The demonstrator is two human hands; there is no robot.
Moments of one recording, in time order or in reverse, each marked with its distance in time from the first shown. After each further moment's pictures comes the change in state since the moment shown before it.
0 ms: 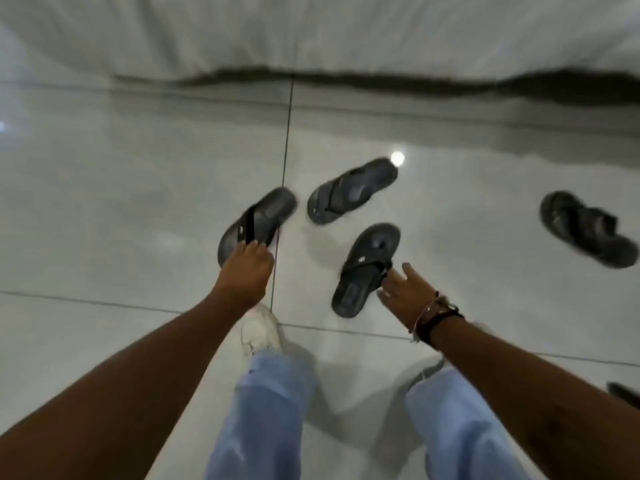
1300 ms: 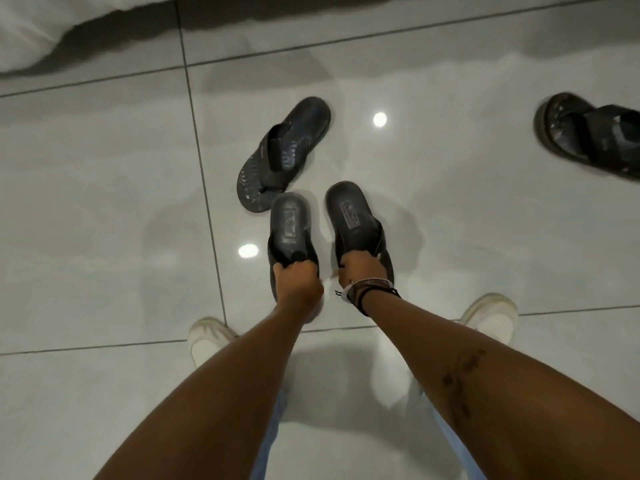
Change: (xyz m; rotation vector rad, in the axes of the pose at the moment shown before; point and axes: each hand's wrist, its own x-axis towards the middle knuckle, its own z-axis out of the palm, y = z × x) left_hand 0.127 0.216 0.079 -0.433 -0.185 -0.193; right_hand 0.083 -0.009 0.128 1.291 -0.162 0.739
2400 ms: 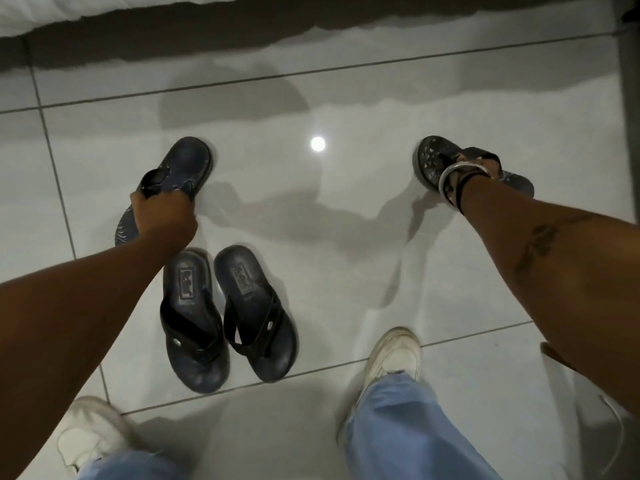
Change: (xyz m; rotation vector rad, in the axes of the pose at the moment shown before) left_hand 0.125 0.054 -0.138 0.310 0.388 -0.034; right_hand 0.155 0.279 -0.293 0.768 0.601 0.432
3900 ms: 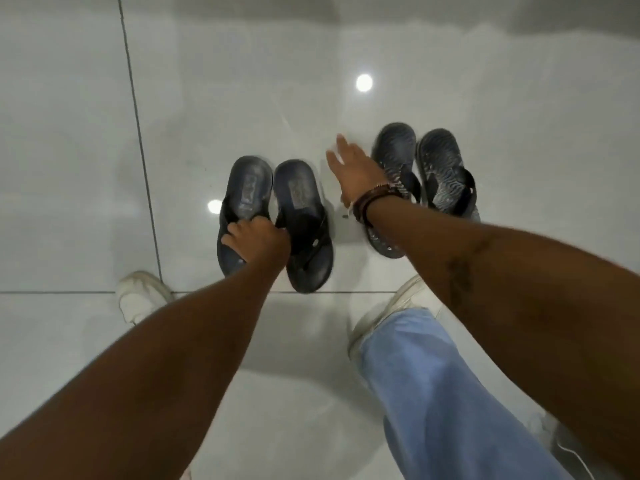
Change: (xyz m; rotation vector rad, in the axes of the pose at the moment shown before) left_hand -0.168 0.047 0.079 -0.398 -0.384 -0.548; right_hand -0.255 0.017 0.152 -1.149 -0.486 -1.068
